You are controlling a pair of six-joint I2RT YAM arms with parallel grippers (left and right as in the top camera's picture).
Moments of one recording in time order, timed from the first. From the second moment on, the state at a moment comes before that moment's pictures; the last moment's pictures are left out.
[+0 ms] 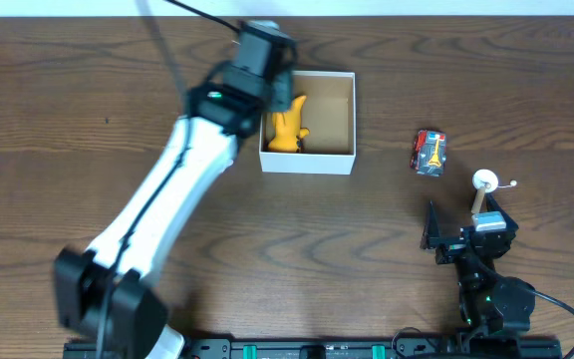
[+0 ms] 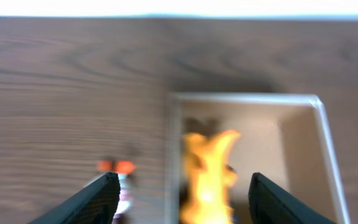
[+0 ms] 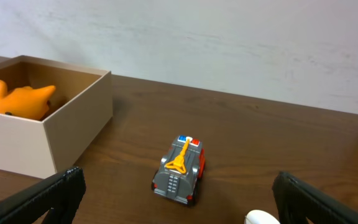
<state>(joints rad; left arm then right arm) -0.42 1.70 1.58 -0.69 -0.24 -0.33 -0.03 0.02 0.01 -0.06 -0.12 -0.08</state>
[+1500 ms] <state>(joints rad) -0.03 1.65 1.59 -0.92 -0.35 -0.33 -0.03 1.01 0.79 -0.22 -0.08 -0.08</state>
